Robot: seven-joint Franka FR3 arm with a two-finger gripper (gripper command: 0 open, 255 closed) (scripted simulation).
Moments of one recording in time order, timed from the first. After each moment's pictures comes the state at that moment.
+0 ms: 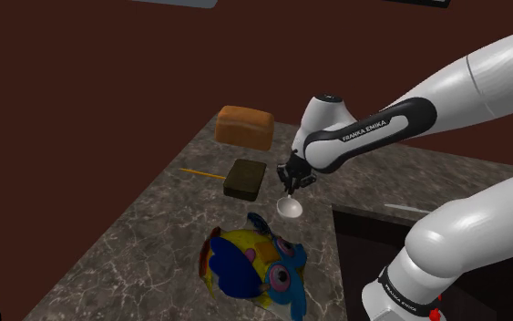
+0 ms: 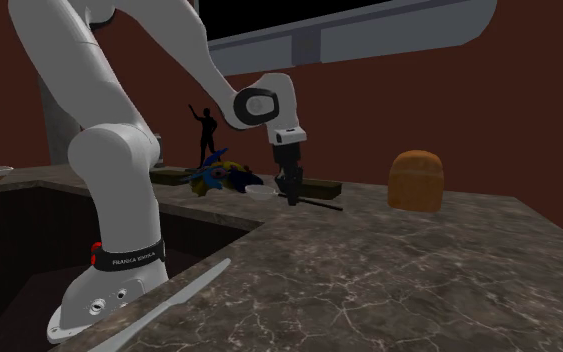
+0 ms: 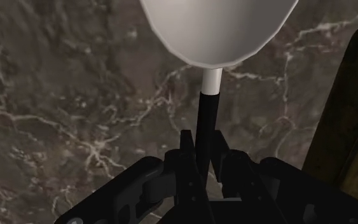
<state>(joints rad) -0.26 -0.40 0.30 -2.77 0.13 2.52 0.93</state>
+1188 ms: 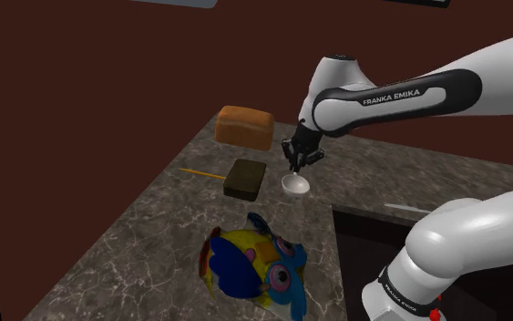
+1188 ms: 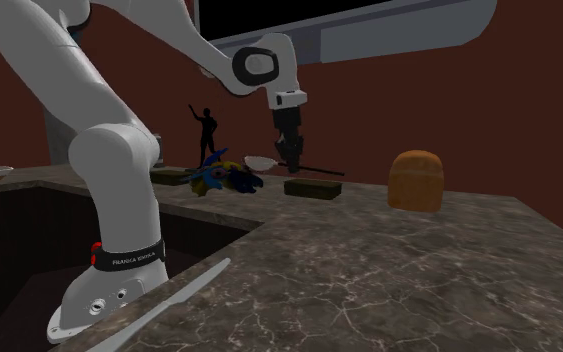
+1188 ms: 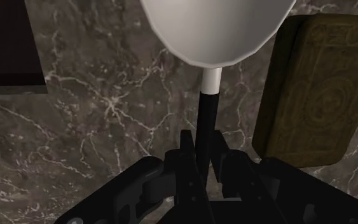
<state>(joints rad) -0.25 -0.56 0.26 -2.63 0.13 2.23 0.91</state>
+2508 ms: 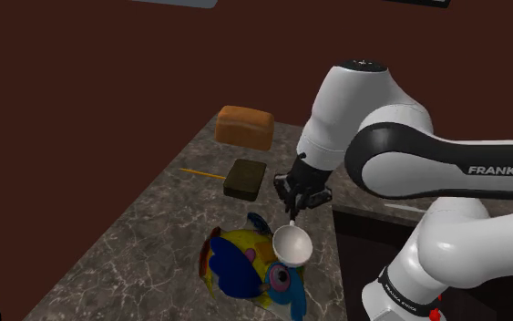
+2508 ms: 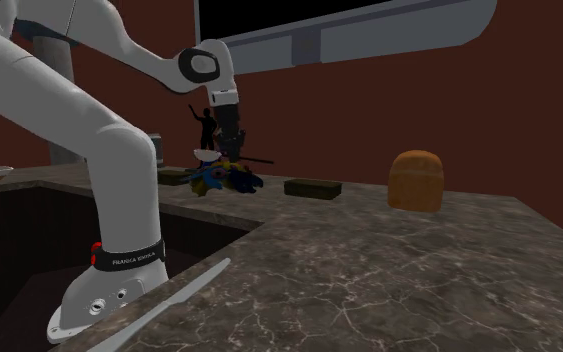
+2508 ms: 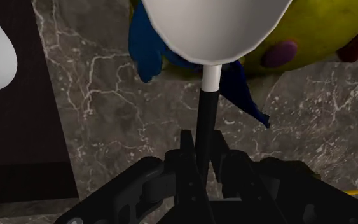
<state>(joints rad) 0.02 -0.88 0.53 -2.71 0.34 2.00 1.27</state>
